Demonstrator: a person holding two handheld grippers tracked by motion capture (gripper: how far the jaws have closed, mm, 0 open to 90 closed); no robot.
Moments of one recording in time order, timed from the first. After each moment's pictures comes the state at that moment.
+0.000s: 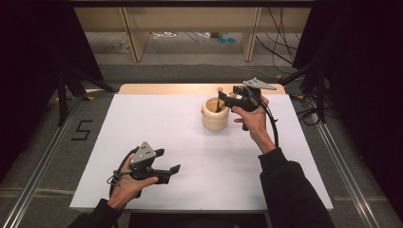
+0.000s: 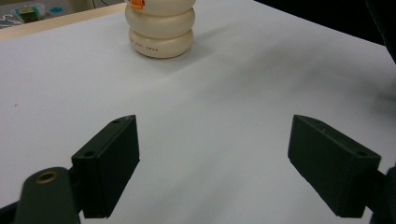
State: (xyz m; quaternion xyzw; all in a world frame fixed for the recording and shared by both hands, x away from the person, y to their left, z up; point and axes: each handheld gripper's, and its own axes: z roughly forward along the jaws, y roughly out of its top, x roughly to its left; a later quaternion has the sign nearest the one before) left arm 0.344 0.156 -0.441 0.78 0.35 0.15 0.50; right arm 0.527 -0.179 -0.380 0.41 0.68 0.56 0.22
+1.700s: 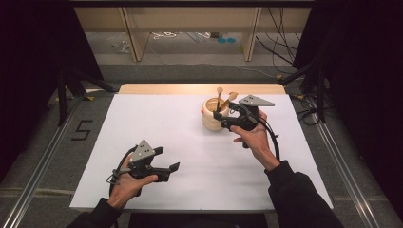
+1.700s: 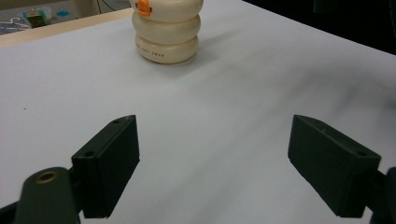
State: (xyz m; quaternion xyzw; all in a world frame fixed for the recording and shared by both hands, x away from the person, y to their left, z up) left arm 0.347 0.157 -0.438 0.77 0.36 0.16 0.50; right arm 0.473 -0.170 -0.393 0.37 0.72 0.56 0.19
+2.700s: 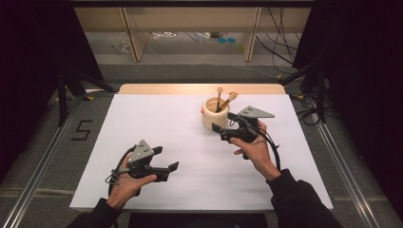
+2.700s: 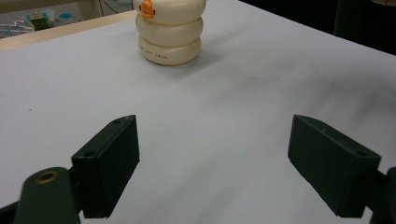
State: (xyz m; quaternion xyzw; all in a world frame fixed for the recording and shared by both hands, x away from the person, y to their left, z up) left arm 0.346 0.160 -0.438 0.77 0.36 0.16 0.50; right arm 0.446 -0.169 -0.407 0.35 0.73 0.56 0.18
